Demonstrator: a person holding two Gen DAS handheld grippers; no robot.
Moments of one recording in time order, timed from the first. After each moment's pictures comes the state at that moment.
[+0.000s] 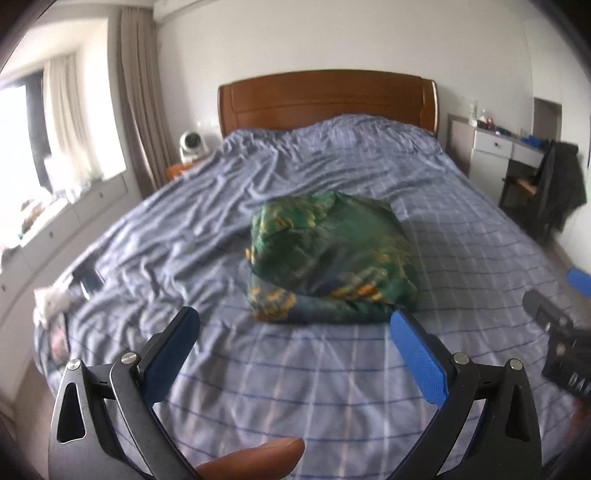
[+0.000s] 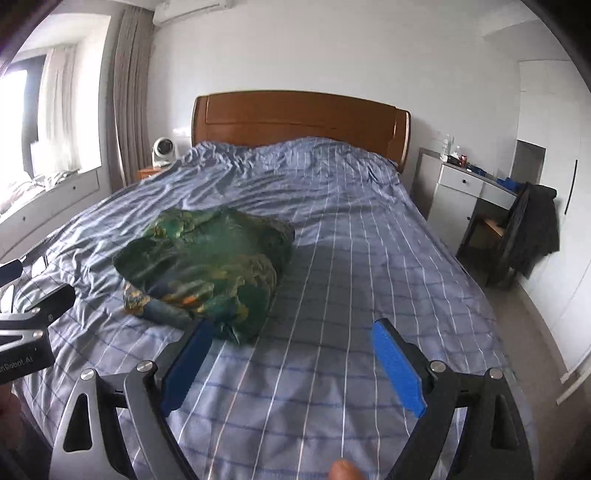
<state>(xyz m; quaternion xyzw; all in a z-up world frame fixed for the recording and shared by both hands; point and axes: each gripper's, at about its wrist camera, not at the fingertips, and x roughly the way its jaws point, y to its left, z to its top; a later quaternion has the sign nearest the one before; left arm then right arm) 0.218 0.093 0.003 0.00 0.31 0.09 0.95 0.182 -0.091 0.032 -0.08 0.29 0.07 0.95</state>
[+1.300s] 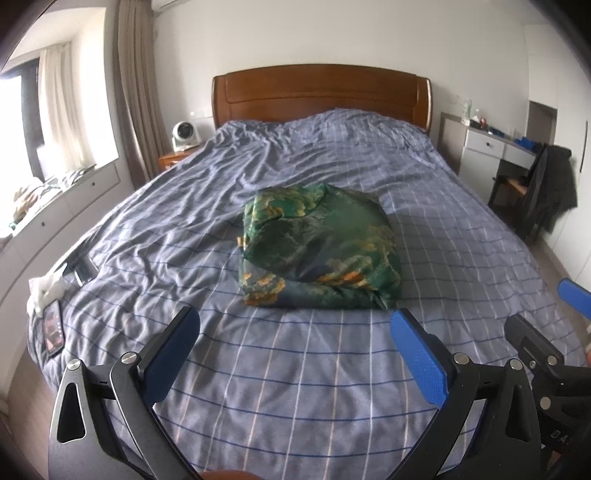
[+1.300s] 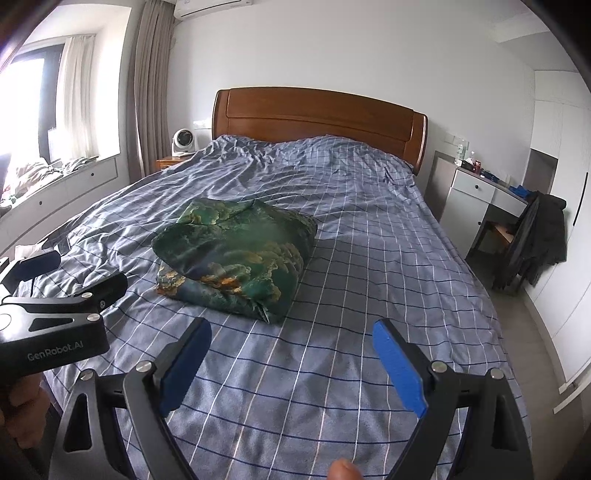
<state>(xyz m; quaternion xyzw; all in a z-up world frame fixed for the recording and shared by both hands) 0.202 0.085 0.009 -0.01 0.32 0.07 0.95 0.138 -0.070 0.043 -0.10 0.30 0.10 0.94</state>
